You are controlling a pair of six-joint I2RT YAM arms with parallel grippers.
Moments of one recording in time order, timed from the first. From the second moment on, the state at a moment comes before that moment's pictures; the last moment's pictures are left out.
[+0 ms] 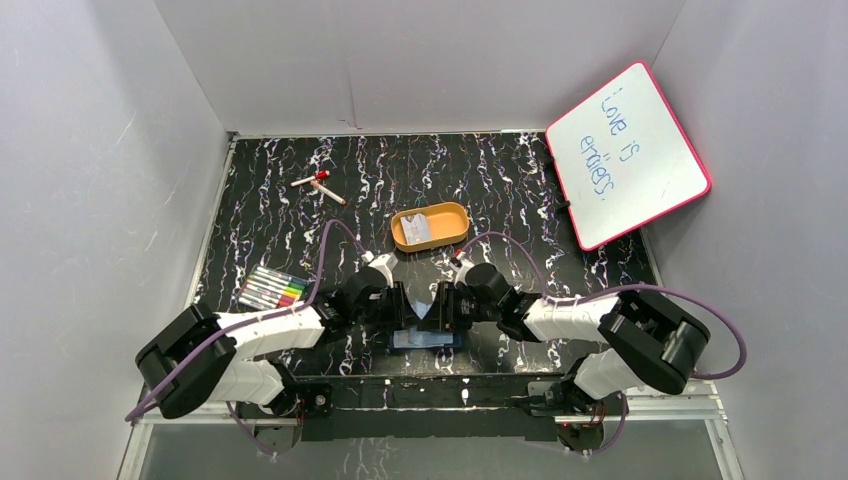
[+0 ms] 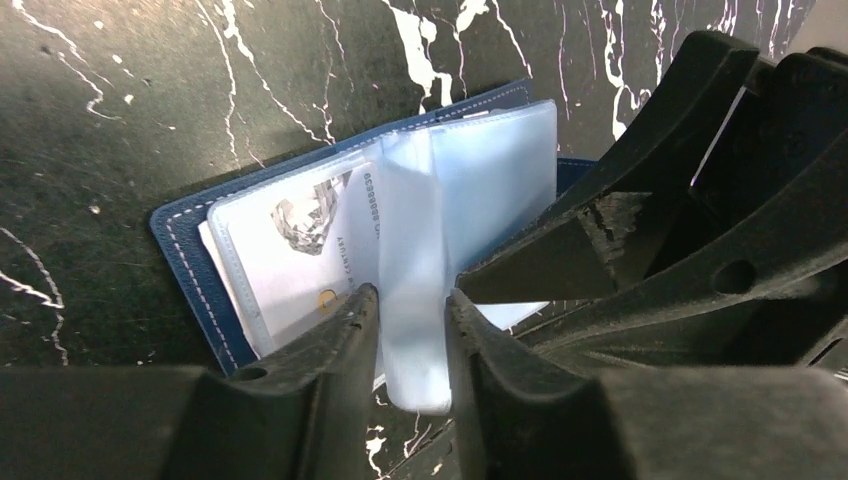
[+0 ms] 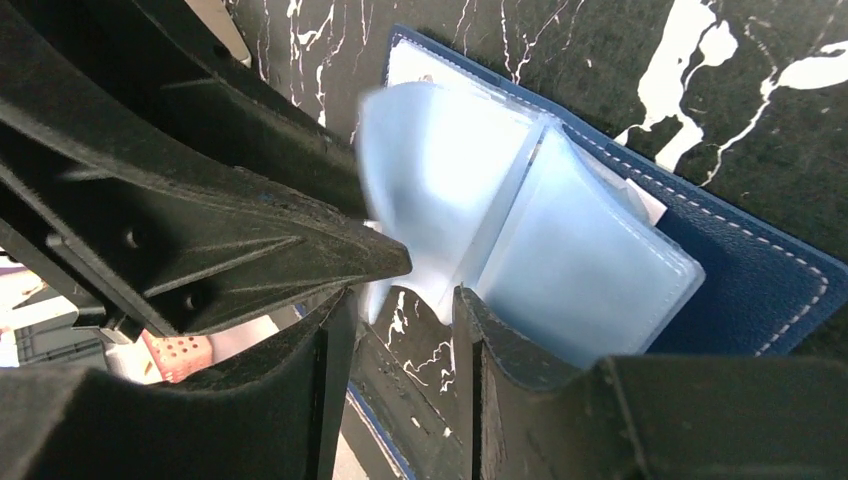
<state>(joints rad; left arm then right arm) -0.88 1.28 0.44 0.11 0.12 -0.88 0.93 1.40 0.43 0.37 -0.34 0.95</state>
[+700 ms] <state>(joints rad) -0.87 1.19 0.42 0.10 0.09 -0.88 0.92 1.37 0.43 0.40 -0.35 0.93</state>
